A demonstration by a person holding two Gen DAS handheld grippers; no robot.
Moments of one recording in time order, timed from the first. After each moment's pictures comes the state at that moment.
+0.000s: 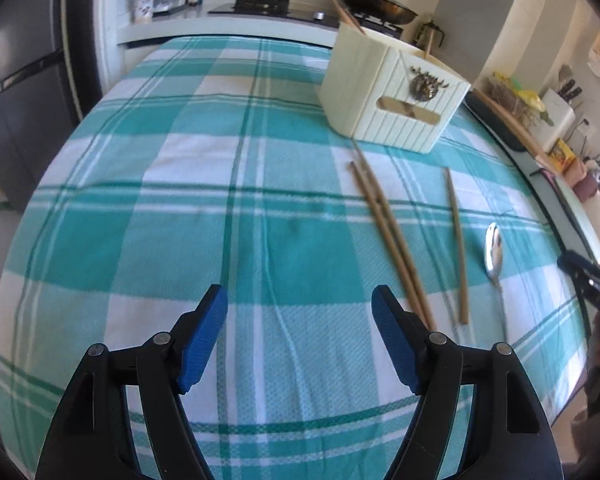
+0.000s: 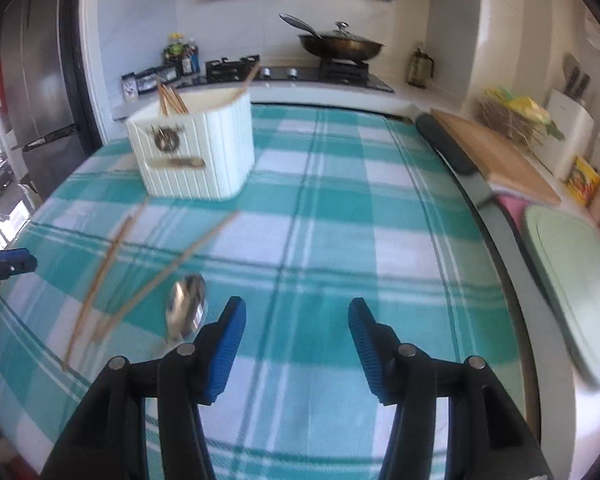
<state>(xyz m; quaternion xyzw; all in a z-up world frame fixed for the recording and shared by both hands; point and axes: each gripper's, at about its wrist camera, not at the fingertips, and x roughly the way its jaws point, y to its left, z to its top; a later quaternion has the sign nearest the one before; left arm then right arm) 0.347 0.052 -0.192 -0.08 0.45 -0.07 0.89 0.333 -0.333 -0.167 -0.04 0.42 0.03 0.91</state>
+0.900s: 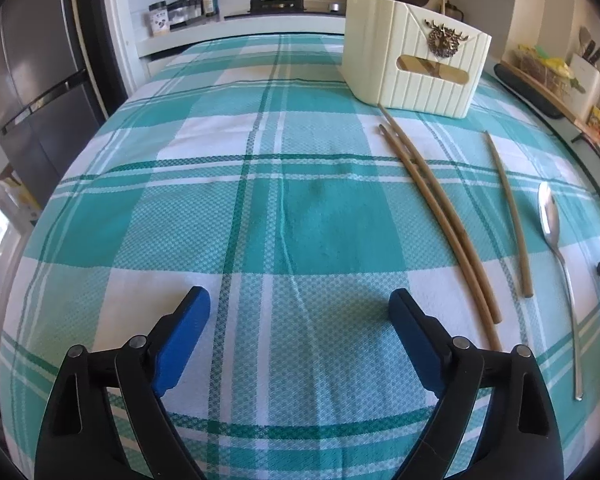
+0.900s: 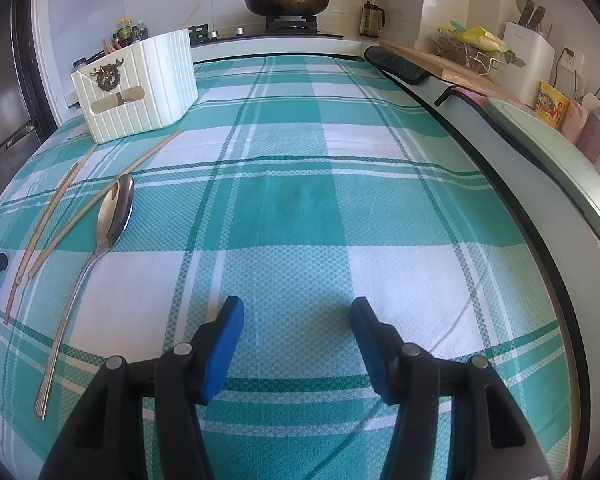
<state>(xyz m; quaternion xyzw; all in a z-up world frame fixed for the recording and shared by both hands) 0.340 0.028 -0.224 0.00 0.44 -0.01 0.90 0.303 -0.361 -0.232 0.00 0.45 -0.02 0.89</state>
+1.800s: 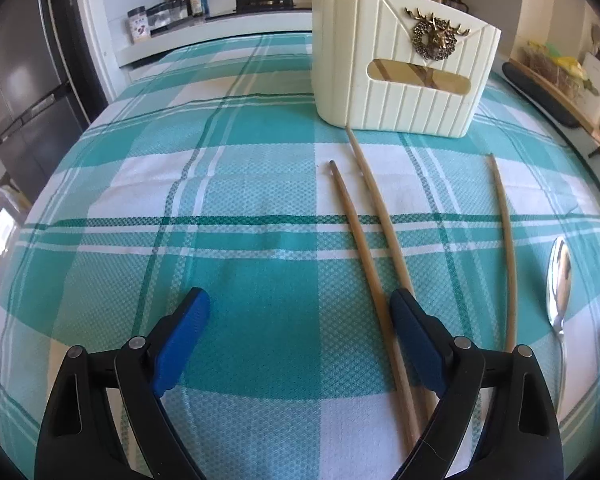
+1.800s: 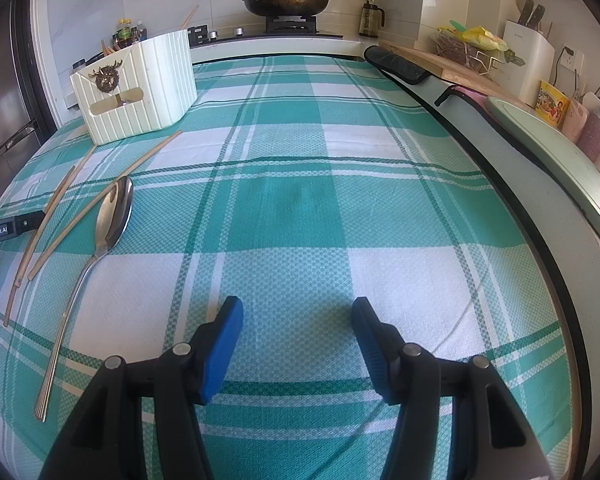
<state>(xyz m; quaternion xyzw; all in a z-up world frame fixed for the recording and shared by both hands) 0.402 -0.028 -0.223 0.01 0.45 0.01 0.89 0.304 -0.362 -0.232 0.00 0.45 -0.02 0.89</state>
